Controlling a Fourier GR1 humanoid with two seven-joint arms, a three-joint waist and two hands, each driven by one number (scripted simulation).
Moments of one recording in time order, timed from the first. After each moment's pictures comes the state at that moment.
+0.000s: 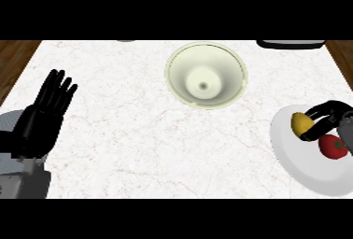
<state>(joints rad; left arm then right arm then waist) -0.14 0.26 0.08 -1.60 0.36 -0.02 0.05 -0.57 -0.58 0.07 -0.66 0.33 0.36 0.59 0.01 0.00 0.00</state>
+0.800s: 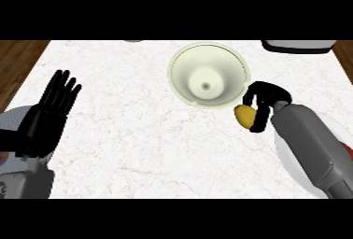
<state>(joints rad) -0.15 0.24 0.08 -1.59 0.34 -0.05 0.05 -0.72 -0.35 0.31 -0.77 0.58 0.37 0.31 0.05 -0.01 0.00</state>
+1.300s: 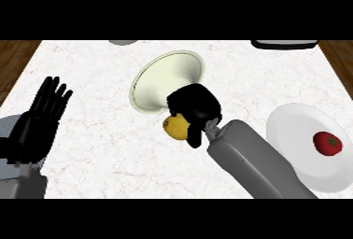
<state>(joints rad) -0.11 0.25 0.13 -1.57 0.35 -0.07 0.02 -0.73 -0.11 0.57 -1.28 0.75 0.29 0.39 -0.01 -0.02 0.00</state>
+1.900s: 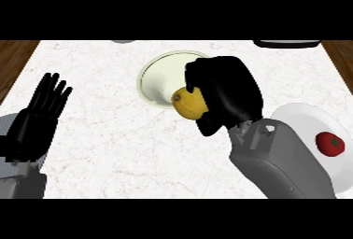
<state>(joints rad) -0.12 0.24 0.13 -1.60 0.34 -0.06 0.05 -0.75 -0.14 0.41 -1.68 0.85 0.39 0.69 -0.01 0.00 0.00</state>
